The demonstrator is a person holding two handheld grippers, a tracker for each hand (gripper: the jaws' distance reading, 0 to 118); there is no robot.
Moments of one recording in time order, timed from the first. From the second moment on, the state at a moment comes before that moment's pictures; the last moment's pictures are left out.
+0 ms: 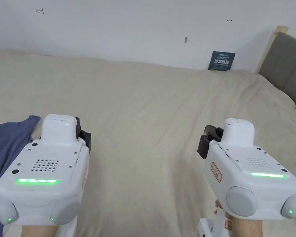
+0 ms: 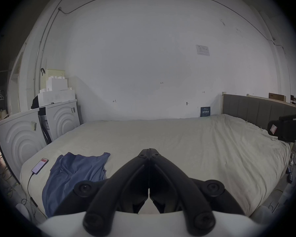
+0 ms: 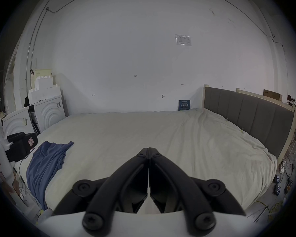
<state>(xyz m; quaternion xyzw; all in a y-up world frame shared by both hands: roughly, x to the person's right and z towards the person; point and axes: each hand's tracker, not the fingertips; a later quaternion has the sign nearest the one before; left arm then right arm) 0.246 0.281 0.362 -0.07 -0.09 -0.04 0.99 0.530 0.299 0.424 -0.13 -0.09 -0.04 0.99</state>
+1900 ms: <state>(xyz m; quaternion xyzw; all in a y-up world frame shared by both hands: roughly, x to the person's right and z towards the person) 0.044 0.288 0.410 -0.08 0.17 0.00 0.98 0.303 0.304 0.329 -0.14 0.22 0.02 0.97</state>
